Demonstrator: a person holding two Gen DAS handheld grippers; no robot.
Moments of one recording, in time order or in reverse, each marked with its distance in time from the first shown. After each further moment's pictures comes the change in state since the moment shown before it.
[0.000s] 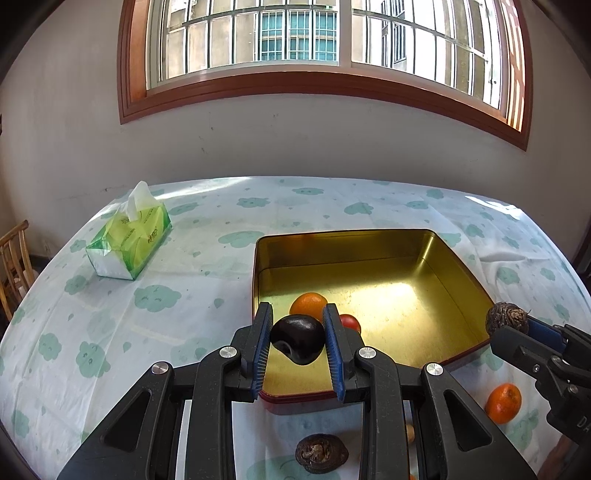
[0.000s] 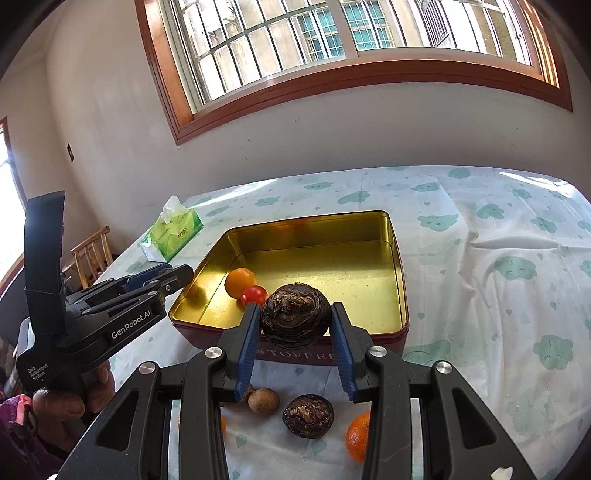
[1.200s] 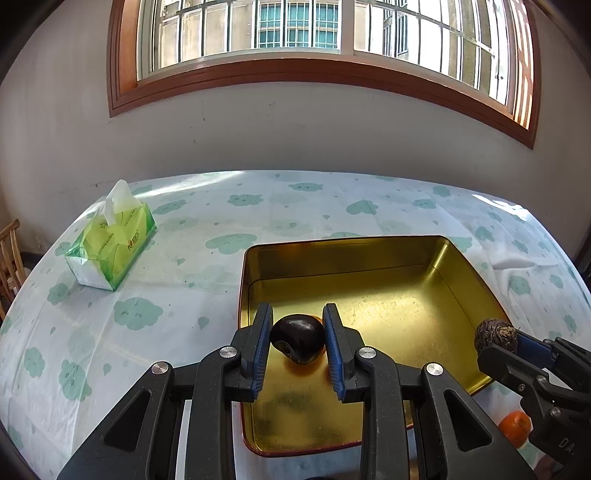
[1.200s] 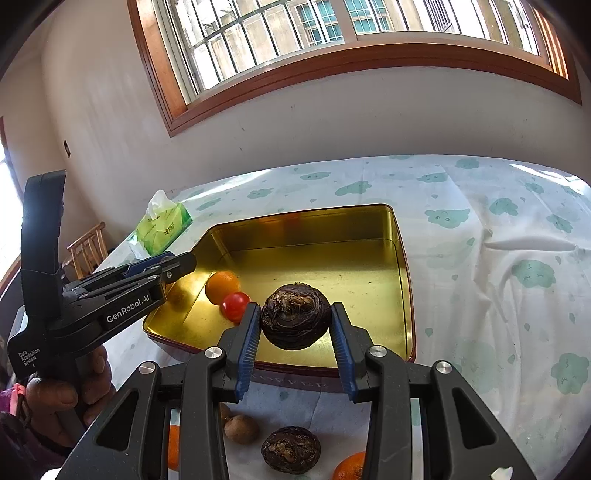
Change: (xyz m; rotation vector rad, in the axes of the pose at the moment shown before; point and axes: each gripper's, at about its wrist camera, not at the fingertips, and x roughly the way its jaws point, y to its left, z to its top) left arm 0.041 0.000 0.020 -0.005 0.037 -0.013; right arm 0.037 -0.012 0.005 0.006 0.036 0.005
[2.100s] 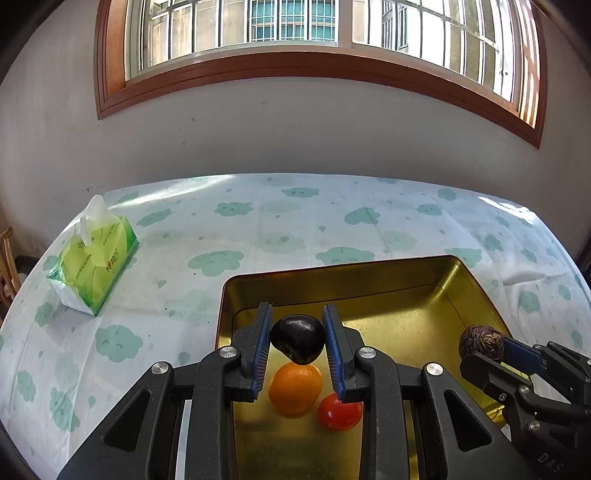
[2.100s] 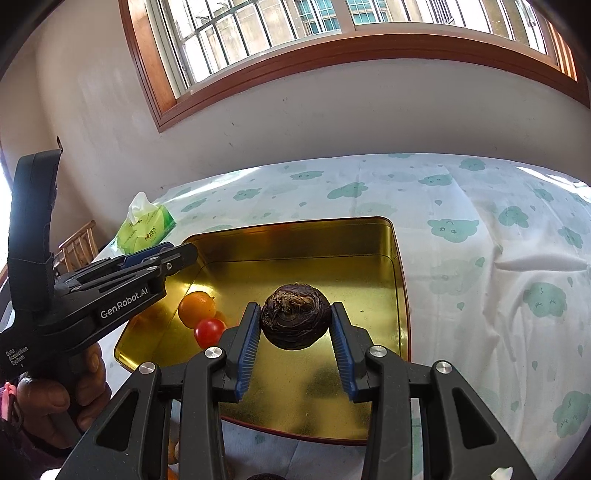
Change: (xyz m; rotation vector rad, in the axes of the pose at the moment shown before) left arm 0.035 -0.010 0.028 0.009 0.022 0.000; right arm 0.034 -0.011 0.025 -0.005 0.030 -0.020
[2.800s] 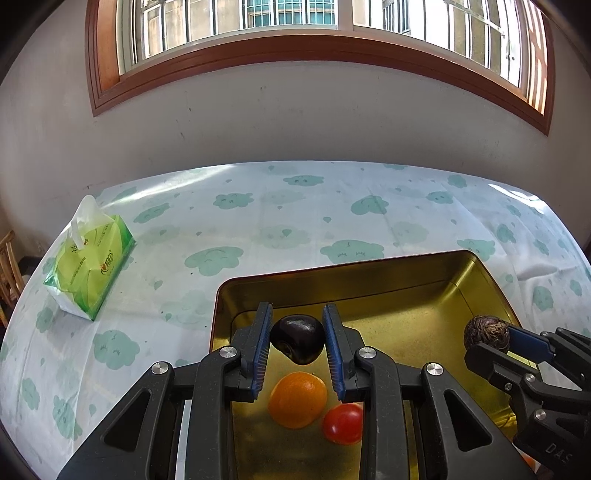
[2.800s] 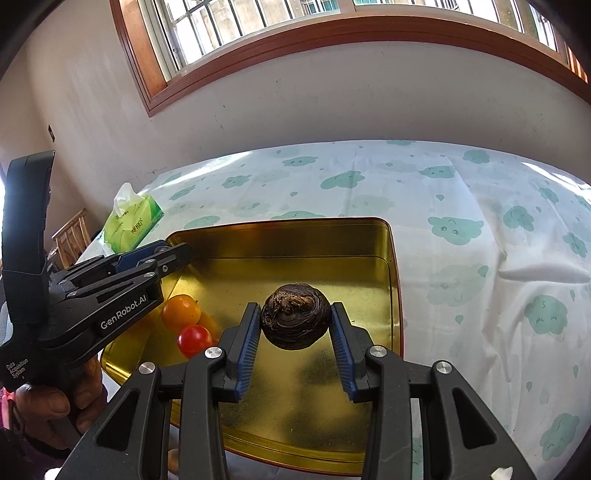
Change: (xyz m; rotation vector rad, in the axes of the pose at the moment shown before) left arm 0.022 -0.005 0.008 0.023 0.059 0.031; right arm 0.022 -0.008 0.021 -0.005 0.094 -0.022
